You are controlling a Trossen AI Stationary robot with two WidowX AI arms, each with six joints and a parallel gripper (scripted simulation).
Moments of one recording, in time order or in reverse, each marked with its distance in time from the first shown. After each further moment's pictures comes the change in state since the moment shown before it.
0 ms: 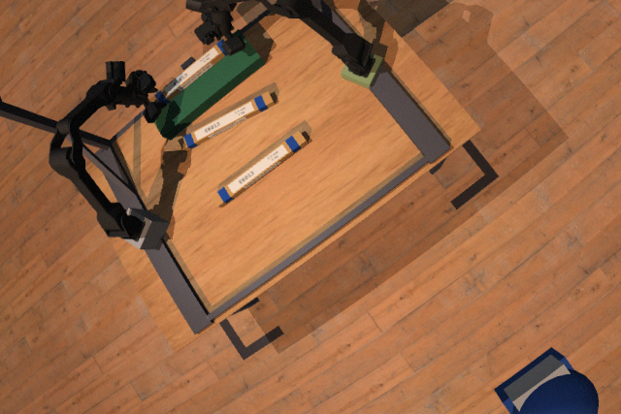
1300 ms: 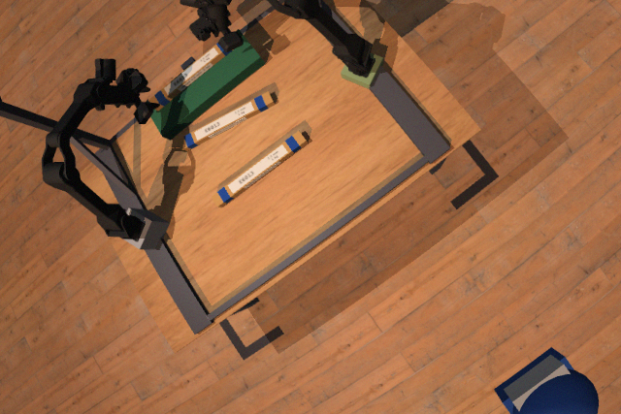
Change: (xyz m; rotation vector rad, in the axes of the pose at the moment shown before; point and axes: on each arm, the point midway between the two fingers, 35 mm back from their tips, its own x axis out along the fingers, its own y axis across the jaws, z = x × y) left arm -0.058 0.026 0.020 0.004 0.012 0.015; right arm -0.063 -0.027 0.024 -0.001 0.003 -0.005
